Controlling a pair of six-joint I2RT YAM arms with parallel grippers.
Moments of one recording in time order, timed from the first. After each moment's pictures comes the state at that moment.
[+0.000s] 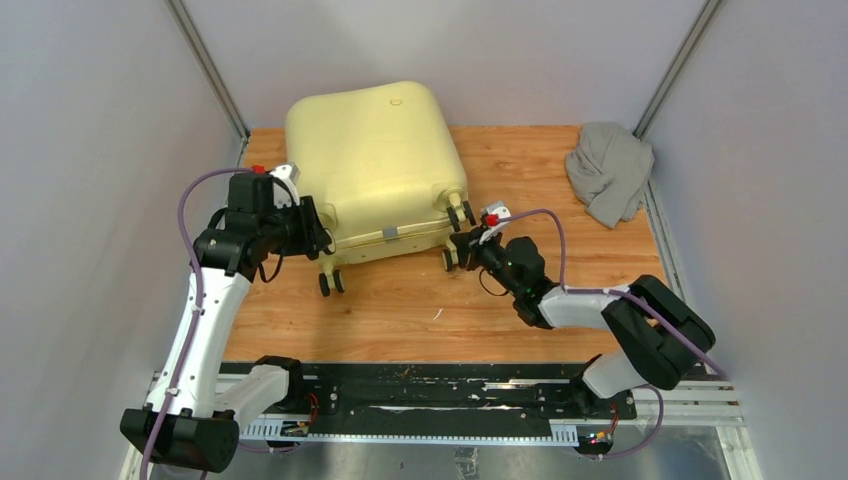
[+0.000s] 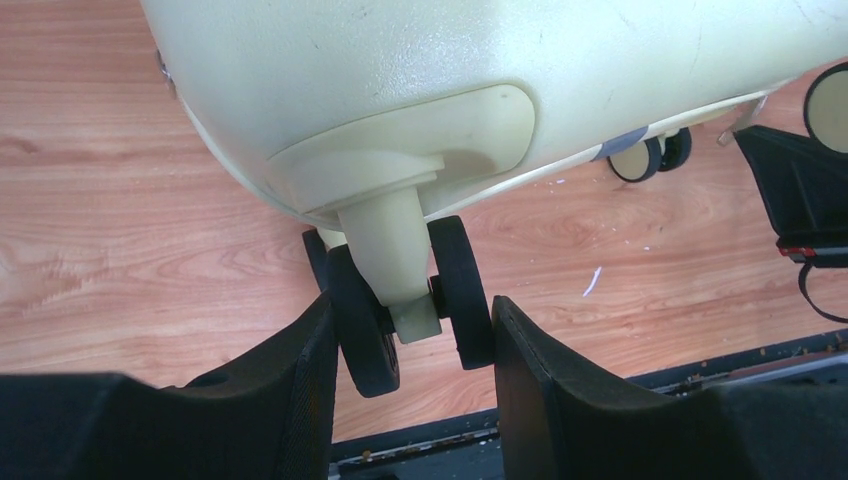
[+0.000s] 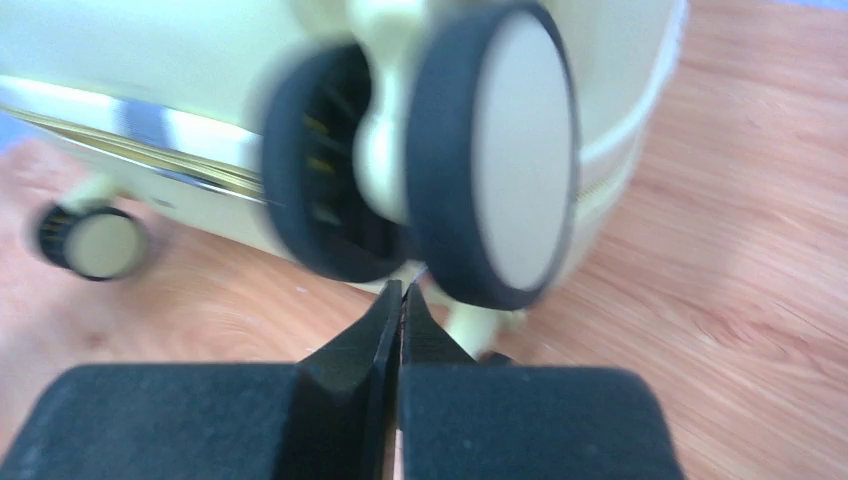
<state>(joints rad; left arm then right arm) -0.11 0.99 1.14 -0.90 0.20 -0.25 0.71 1.48 0.48 0.93 0.01 0.14</state>
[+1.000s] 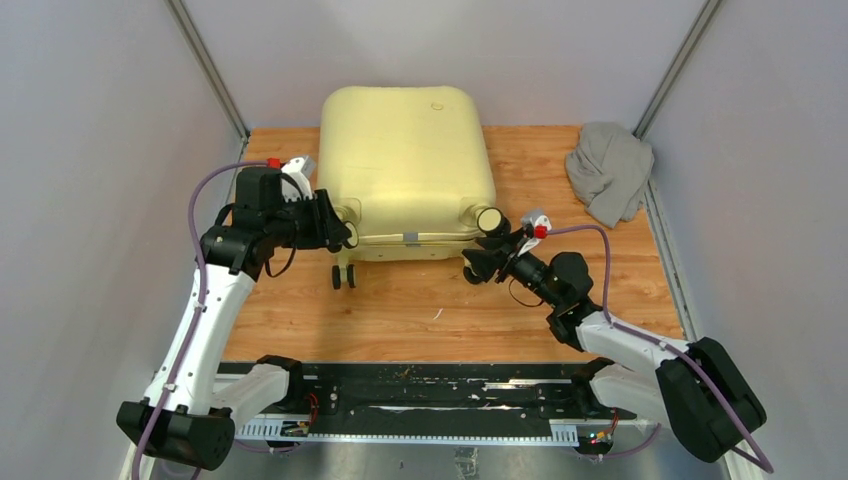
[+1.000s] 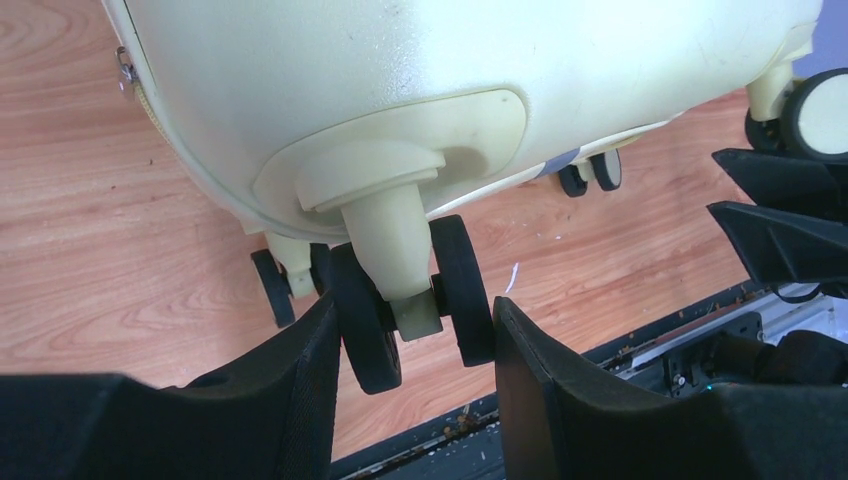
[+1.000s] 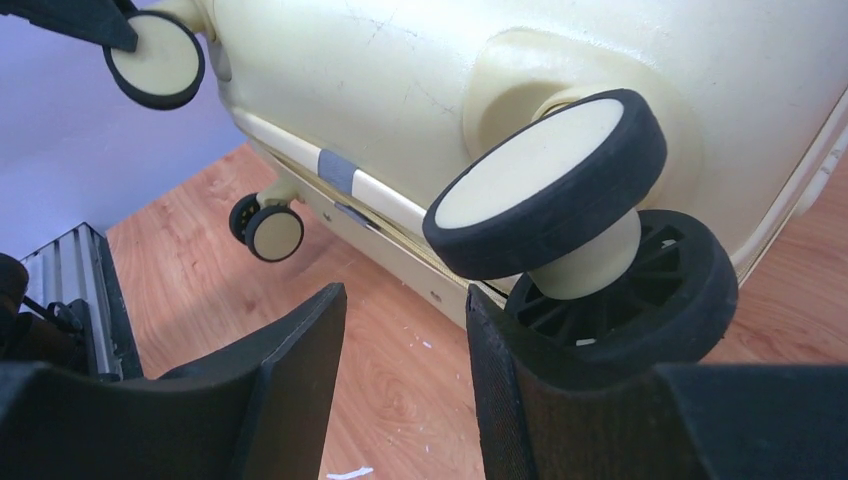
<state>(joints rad) -0.17 1.01 1.15 -0.82 0.33 -0.30 0.53 1.08 0.28 0.91 -0.33 0.28</state>
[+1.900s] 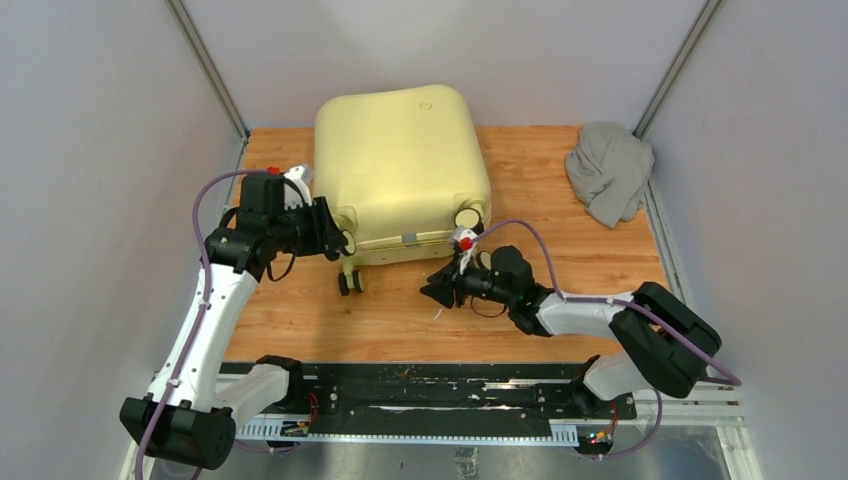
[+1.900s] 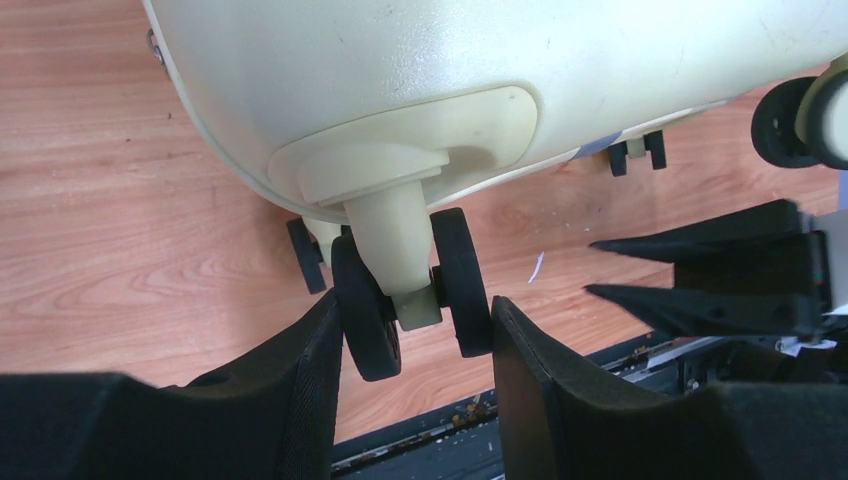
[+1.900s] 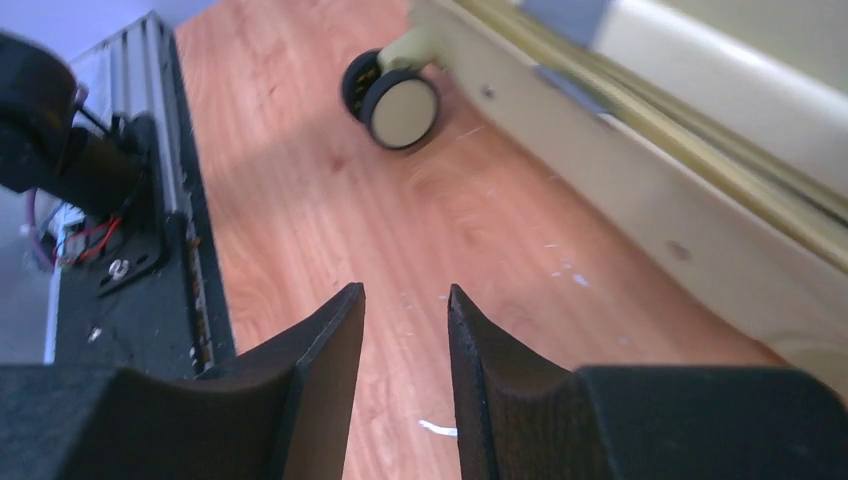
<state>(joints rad) -0.16 1.01 1.11 -0.82 0.30 -0.31 0.76 1.37 0.41 0.82 -0.40 0.21</state>
